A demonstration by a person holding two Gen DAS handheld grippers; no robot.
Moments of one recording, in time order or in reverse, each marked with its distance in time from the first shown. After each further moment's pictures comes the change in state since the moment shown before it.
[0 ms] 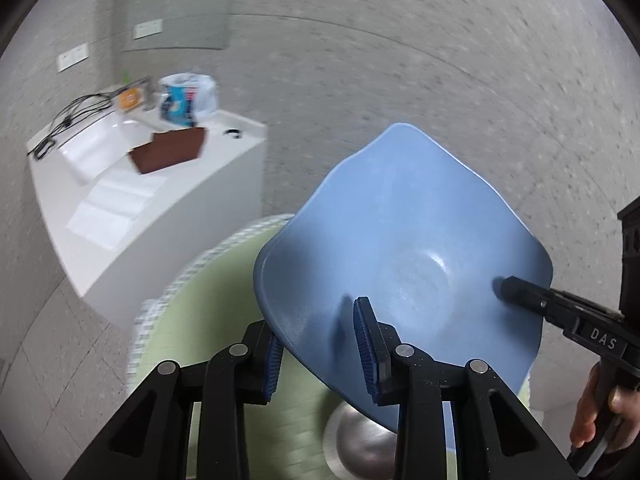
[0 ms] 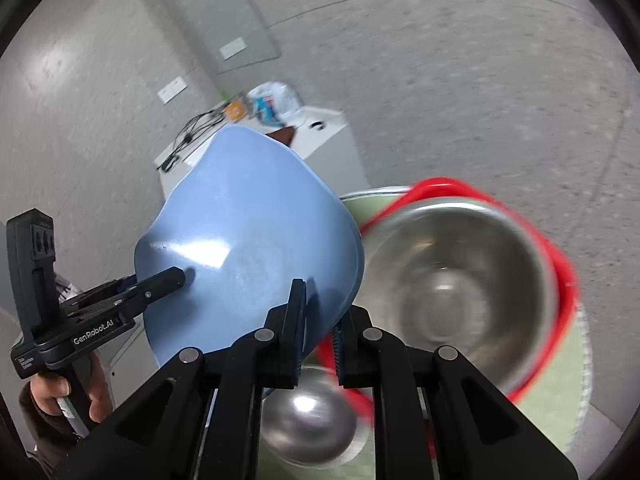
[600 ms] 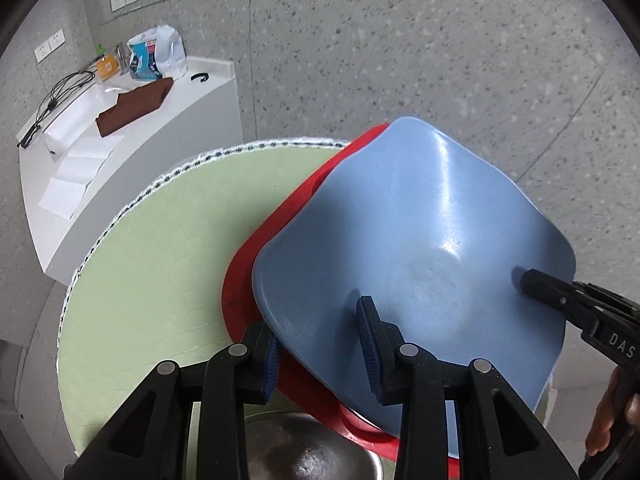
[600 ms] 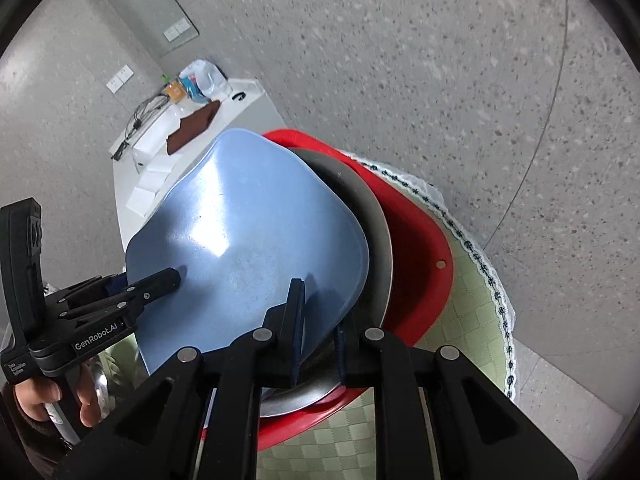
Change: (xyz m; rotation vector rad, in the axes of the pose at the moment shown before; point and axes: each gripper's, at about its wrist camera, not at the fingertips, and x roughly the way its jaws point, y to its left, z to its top) left arm 0.155 -0.098 0.021 0.004 0.200 0.119; right arm 0.032 -0.132 -0.011 0.060 0.145 -0.065
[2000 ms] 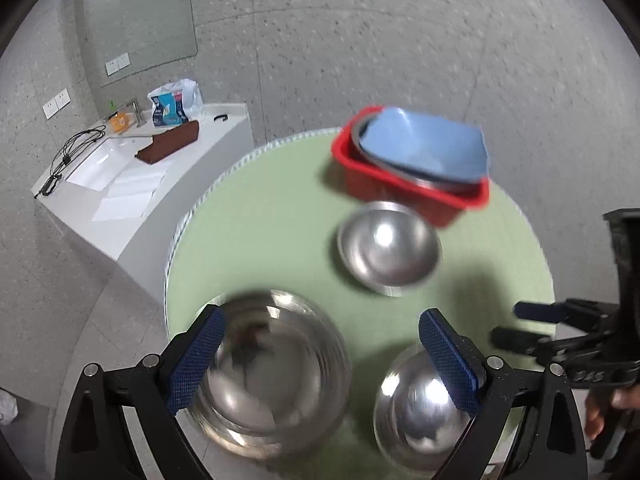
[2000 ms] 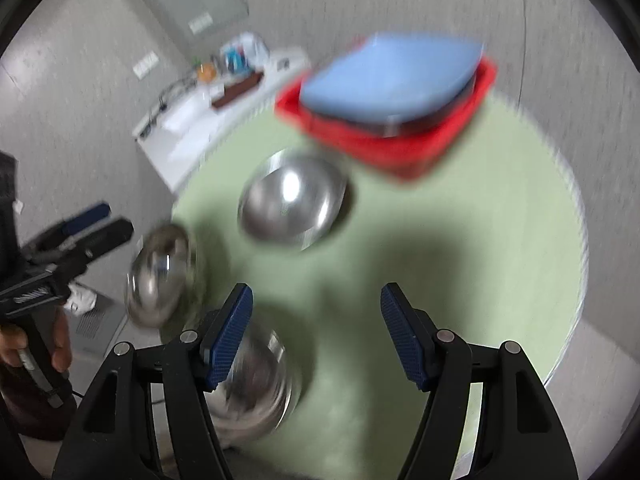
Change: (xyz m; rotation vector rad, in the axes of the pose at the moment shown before) left arm -0.203 0.137 -0.244 0.240 -0.178 -0.042; right arm -0.048 0.146 -0.224 0.055 -0.004 0.003
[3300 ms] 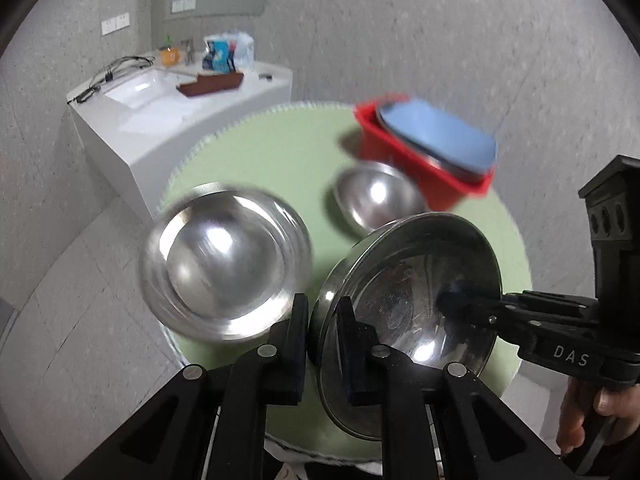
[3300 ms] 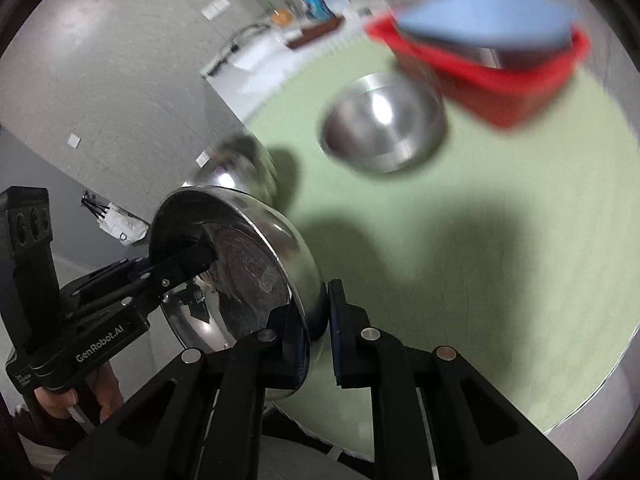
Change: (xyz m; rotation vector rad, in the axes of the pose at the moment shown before) left arm -0.056 -0.017 -0.041 -0.304 -0.001 0.007; right arm 0.000 0.030 0.001 -0.222 0.081 0.224
